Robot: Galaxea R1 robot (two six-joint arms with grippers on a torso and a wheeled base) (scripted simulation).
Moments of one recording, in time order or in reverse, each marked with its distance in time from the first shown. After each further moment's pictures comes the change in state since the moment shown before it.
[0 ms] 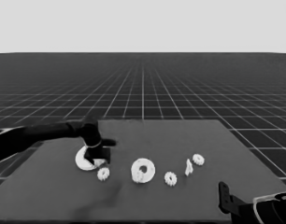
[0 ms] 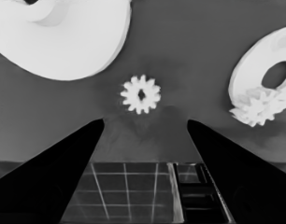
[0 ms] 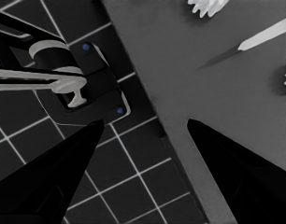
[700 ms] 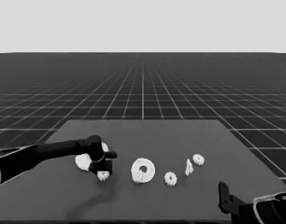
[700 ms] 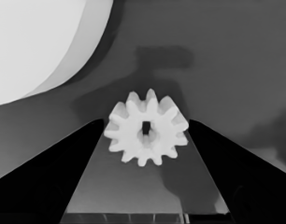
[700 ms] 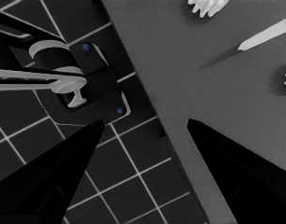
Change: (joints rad) left arm 0.210 0.036 -0.142 0.187 -0.103 0.084; right arm 0.000 0.000 0.000 0.000 0.000 0.000
